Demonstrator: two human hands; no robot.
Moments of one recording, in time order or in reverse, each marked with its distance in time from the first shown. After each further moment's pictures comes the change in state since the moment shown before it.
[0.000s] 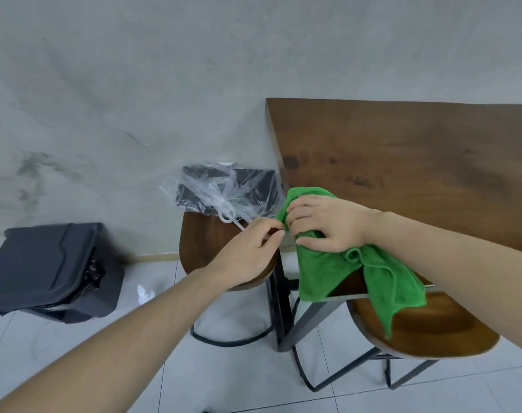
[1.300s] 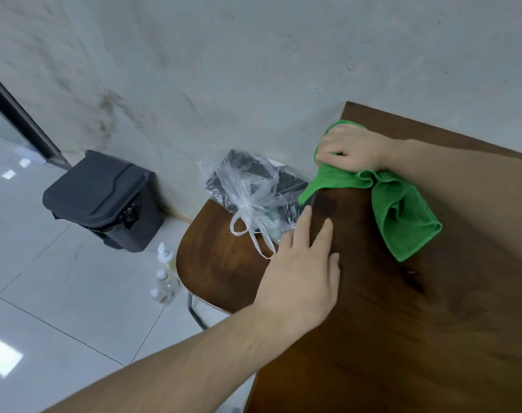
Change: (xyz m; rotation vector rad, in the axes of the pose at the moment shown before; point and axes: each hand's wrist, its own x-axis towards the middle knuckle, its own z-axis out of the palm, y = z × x) left_hand 0.124 0.066 0.059 0.303 0.391 -0.297; right_hand 0.163 0.283 -0.008 -0.096 -0.048 -0.236
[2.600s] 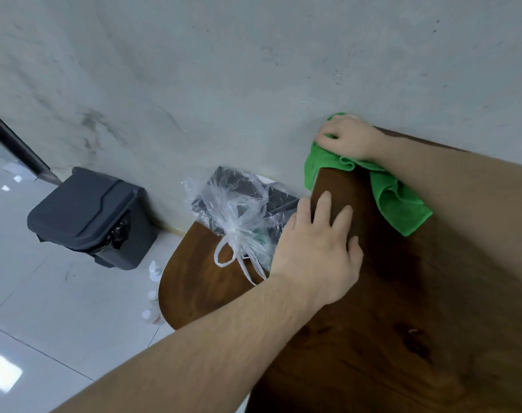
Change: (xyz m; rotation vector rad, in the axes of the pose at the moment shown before) left_hand 0.117 0.006 0.024 0.320 0.100 0.116; right_hand 0.026 0.085 0.008 0.110 0.013 0.453
